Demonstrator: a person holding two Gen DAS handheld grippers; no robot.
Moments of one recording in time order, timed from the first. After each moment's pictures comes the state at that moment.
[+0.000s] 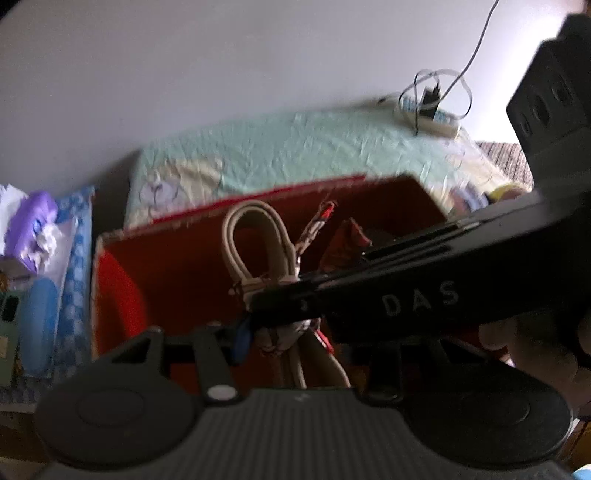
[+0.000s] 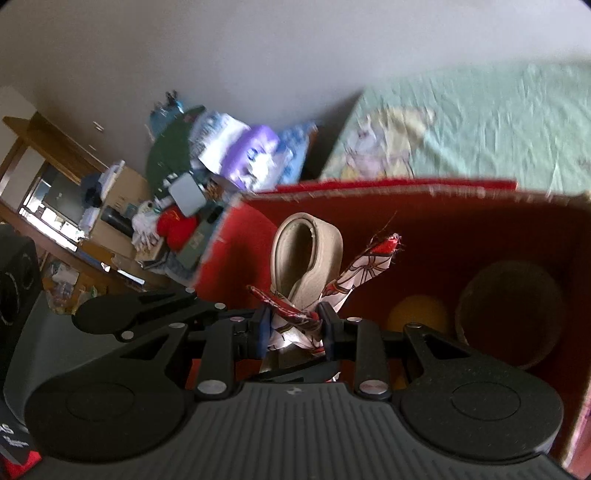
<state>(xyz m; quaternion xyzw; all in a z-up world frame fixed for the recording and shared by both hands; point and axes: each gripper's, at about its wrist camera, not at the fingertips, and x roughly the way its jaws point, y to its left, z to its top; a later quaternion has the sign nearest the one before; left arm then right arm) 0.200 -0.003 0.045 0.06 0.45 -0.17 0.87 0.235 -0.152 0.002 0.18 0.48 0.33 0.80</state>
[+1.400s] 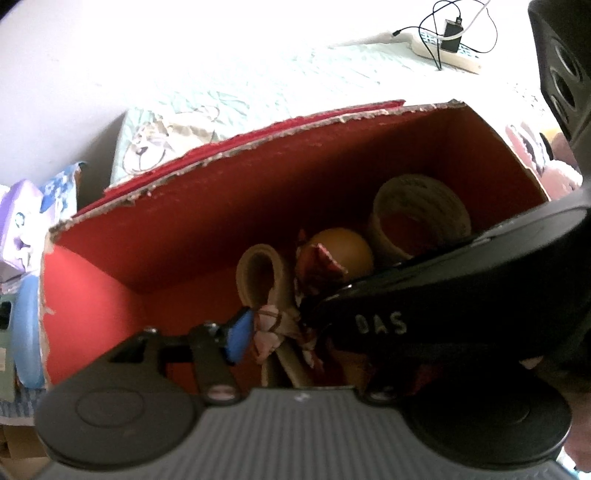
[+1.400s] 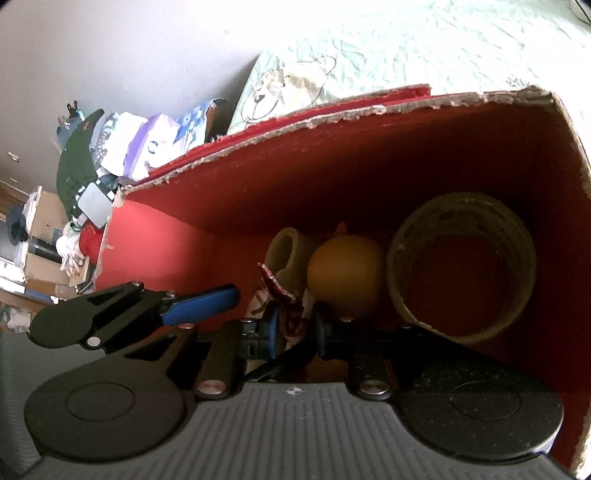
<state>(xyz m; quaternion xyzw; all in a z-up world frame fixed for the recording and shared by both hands) 0.237 -0.019 -0.004 0.12 0.51 -0.15 0.84 0.240 -0.167 -0.028 0.20 0.54 0.19 0.79</state>
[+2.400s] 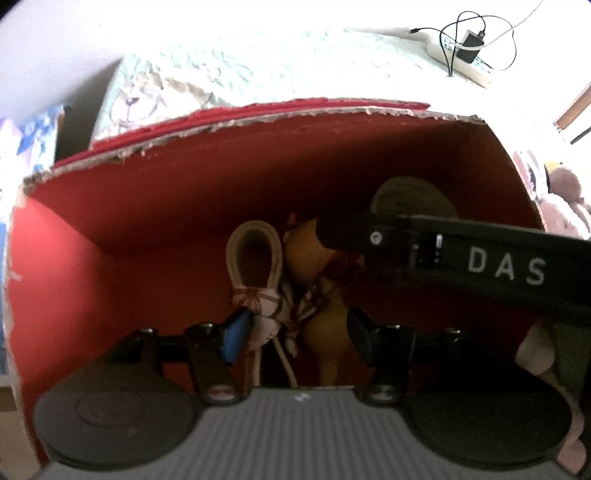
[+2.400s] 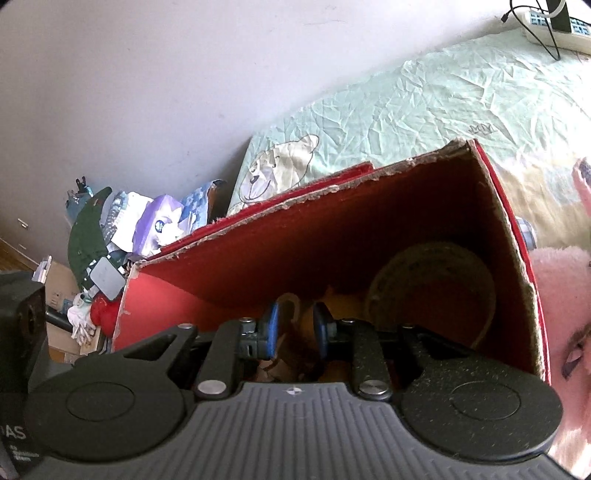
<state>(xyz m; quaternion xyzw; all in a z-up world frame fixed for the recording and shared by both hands) 0.252 -0.007 -0.010 0.03 0.56 -0.15 0.81 0.228 -0.182 -0.018 0.26 0.44 0.15 0.84</state>
